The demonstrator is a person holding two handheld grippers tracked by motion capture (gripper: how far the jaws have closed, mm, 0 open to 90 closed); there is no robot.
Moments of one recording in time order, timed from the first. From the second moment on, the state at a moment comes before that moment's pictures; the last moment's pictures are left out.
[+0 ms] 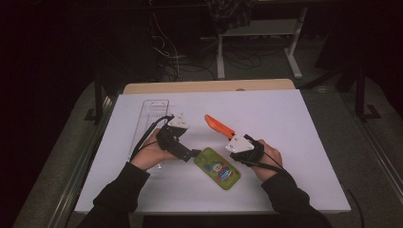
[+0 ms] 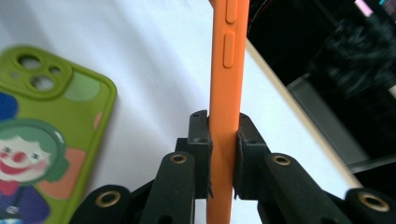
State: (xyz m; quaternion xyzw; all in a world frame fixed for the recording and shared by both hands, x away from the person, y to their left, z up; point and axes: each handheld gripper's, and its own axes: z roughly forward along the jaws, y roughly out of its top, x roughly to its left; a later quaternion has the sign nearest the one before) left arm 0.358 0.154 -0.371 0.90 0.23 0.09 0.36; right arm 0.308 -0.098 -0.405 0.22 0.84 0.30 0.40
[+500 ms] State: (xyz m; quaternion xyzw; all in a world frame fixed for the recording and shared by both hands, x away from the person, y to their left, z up) left arm 0.361 0.154 -0.374 0.89 0.25 0.08 0.37; right arm 0.327 -0.127 -0.398 0.36 0.80 0.43 0.21
